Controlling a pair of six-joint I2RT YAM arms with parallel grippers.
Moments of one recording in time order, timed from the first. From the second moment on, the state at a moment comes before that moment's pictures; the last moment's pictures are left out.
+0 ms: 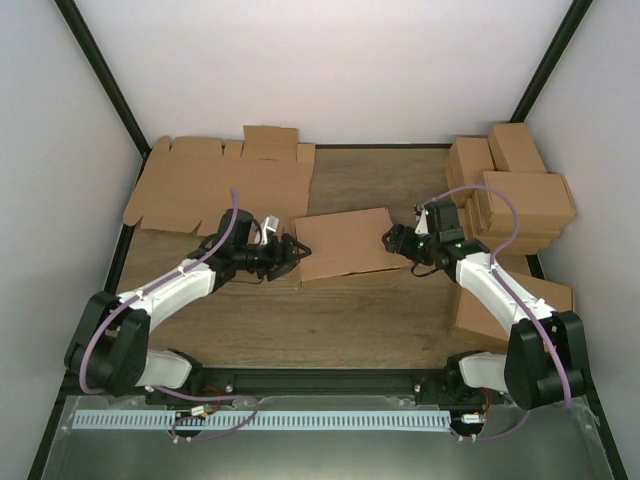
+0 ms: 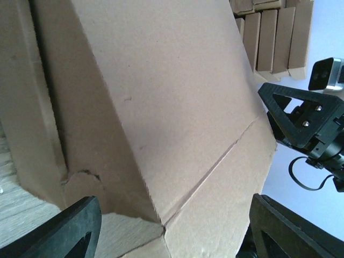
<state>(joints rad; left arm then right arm) -0.46 1.35 0.72 -0.07 0.68 -0.95 0.23 1.26 0.77 -0.35 -0.27 0.52</state>
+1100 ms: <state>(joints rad) -0.50 1.44 0.69 0.15 0.72 -1.13 0.22 1.29 0.75 -0.30 -0.40 0.56</state>
